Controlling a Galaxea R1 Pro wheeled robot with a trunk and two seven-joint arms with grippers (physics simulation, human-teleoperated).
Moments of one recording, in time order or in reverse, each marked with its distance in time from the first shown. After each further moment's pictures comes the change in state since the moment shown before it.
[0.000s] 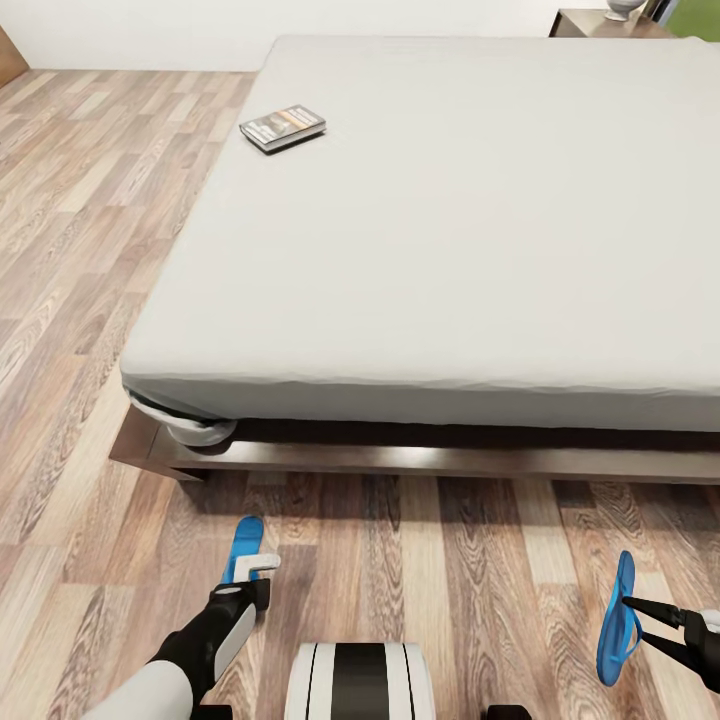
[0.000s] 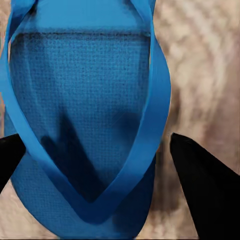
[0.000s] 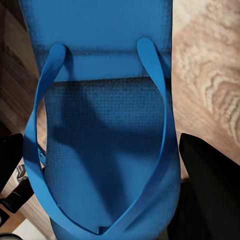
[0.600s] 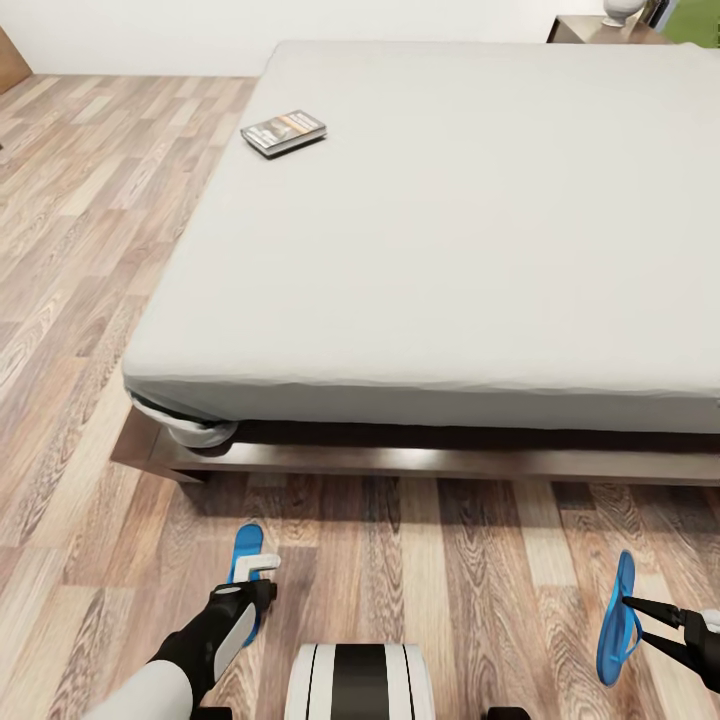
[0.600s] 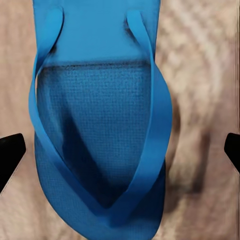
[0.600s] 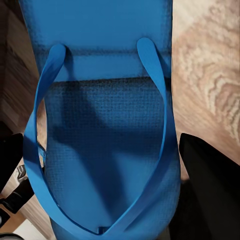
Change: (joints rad) left arm 0.000 0.000 0.000 0.000 0.000 0.001 0.000; right arm 0.000 0.000 -0.001 0.000 -0.001 0.000 0.001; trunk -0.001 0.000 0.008
